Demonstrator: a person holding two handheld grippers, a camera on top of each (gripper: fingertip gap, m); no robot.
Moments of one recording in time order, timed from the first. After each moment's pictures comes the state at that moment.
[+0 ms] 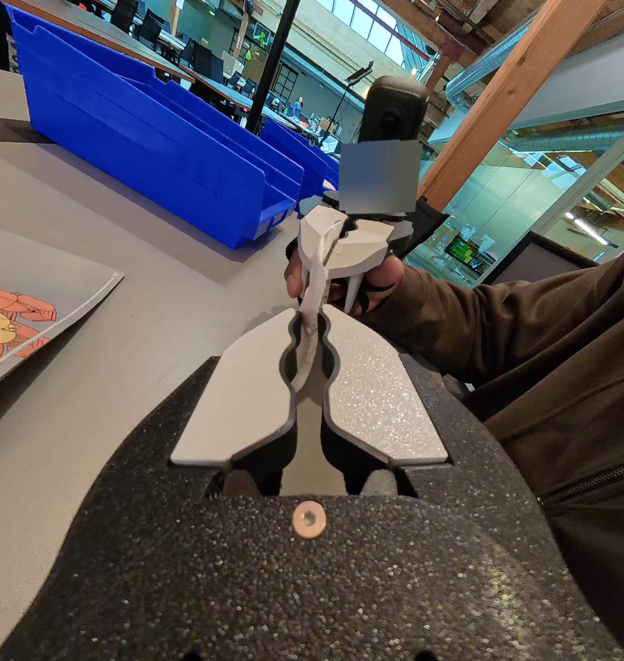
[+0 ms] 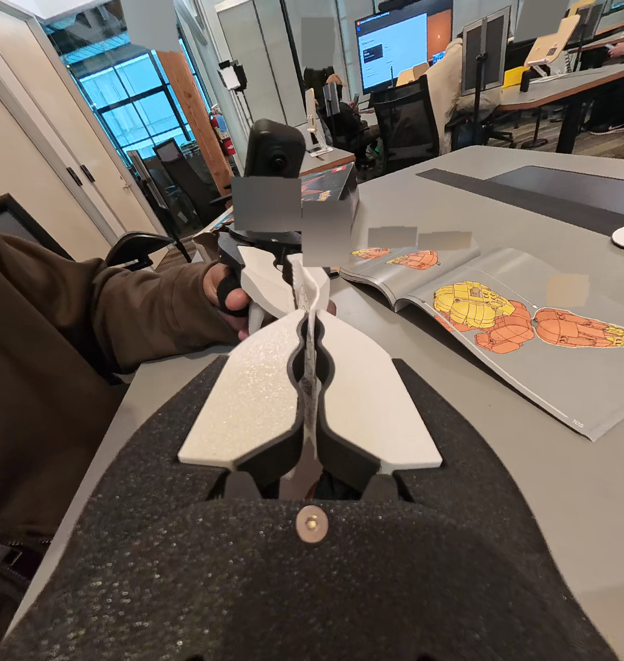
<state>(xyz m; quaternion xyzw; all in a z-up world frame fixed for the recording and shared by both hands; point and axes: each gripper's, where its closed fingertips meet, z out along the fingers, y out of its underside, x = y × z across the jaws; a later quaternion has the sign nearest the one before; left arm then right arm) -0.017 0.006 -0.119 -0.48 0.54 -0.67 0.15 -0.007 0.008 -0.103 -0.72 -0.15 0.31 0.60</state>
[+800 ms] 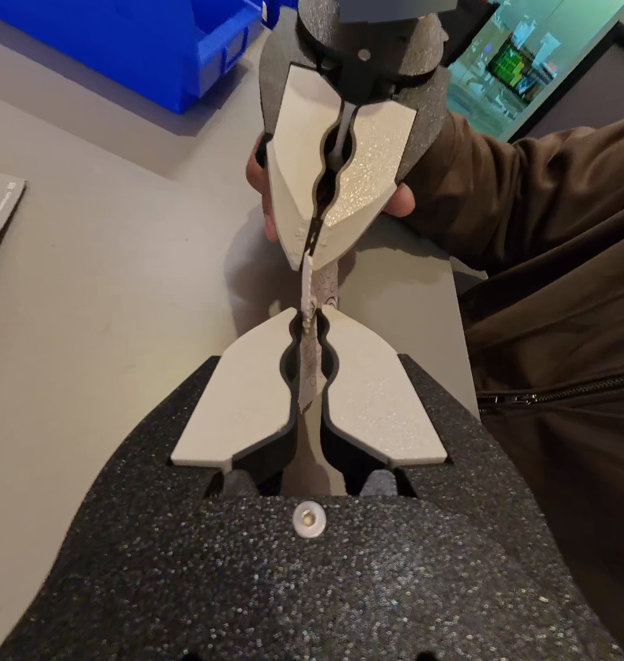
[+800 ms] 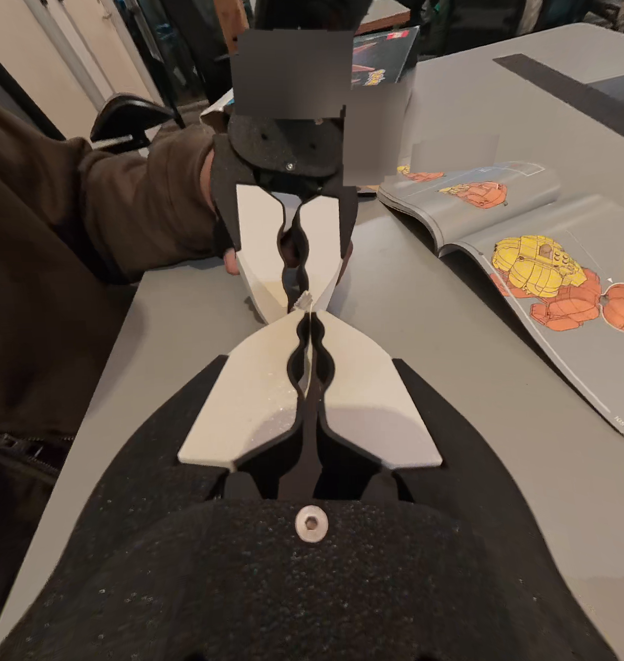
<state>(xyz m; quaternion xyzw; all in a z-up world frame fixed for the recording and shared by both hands) -0.039 -0.027 -0.156 -0.48 0.69 -0.53 0.07 -0.033 -0.009 -0.132 -0.78 -0.25 0.28 0.49</state>
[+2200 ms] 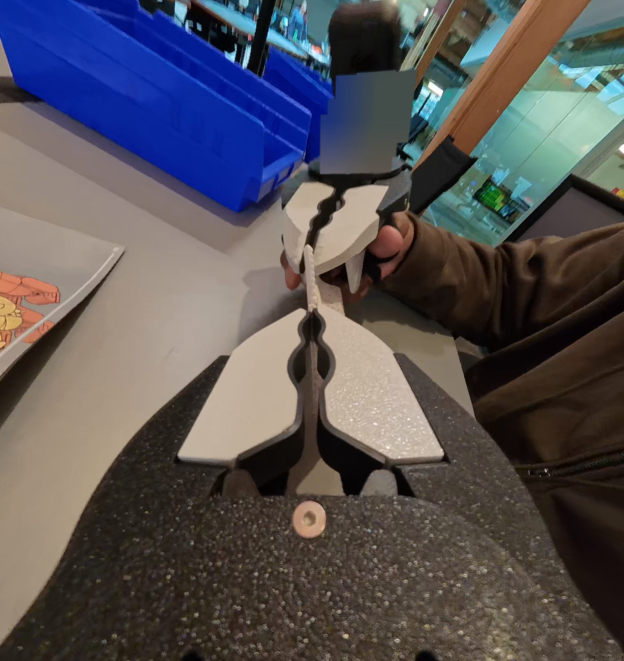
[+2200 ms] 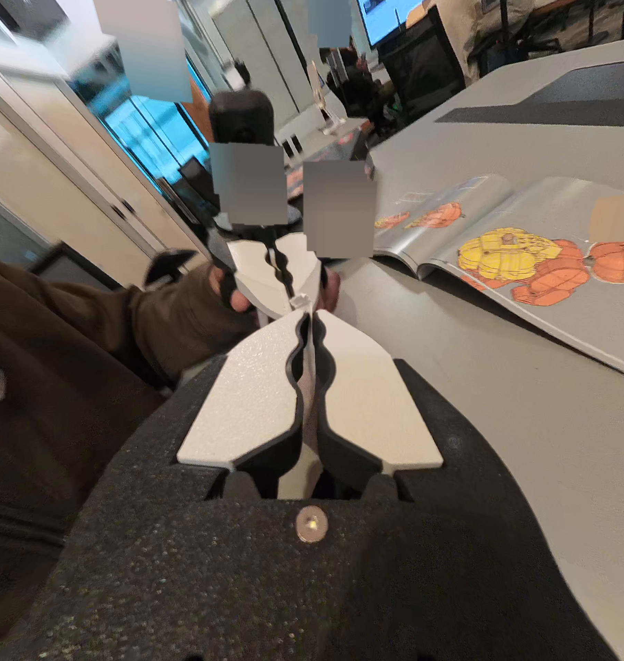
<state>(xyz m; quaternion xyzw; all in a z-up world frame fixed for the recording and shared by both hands) -0.023 0.002 -0.129 -0.50 0.60 -0.61 0.14 -0.009 0.009 -0.116 -0.75 -0.10 0.38 0.54</state>
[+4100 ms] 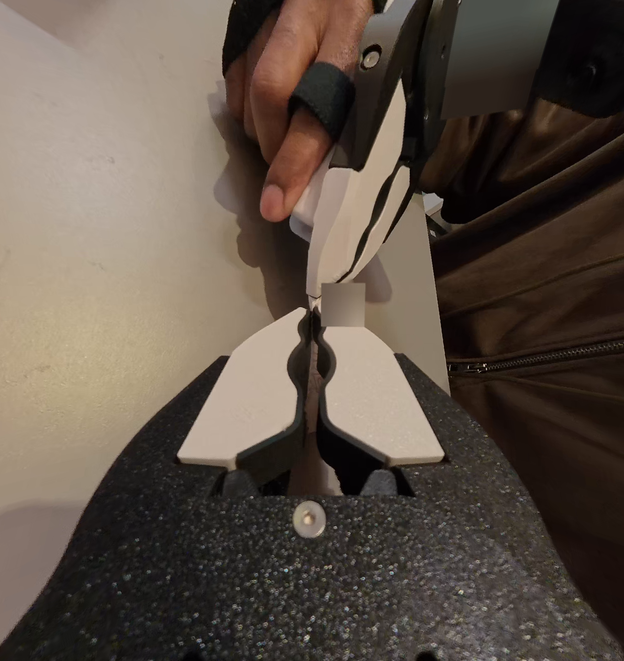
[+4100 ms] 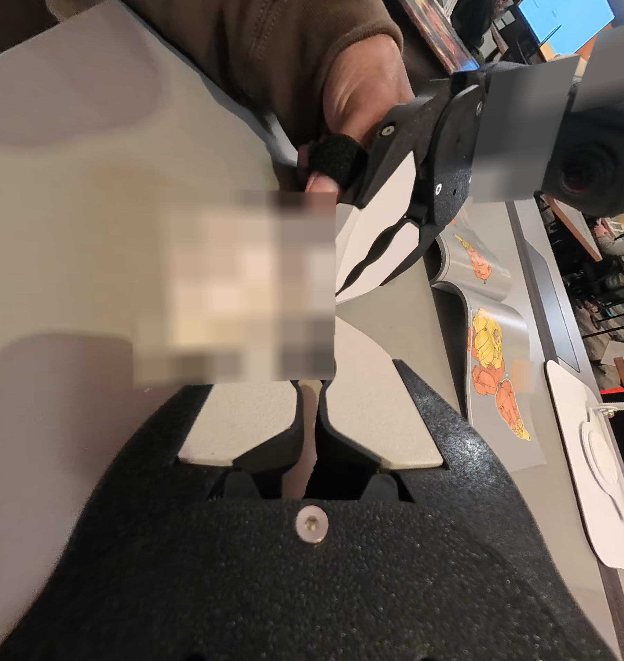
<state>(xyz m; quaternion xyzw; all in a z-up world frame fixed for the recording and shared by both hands) -0.045 -0.049 -0.191 -0.48 0.71 -0.51 -0.08 -0.045 -0.041 -0.183 -0.67 -0.53 0.01 0.52</state>
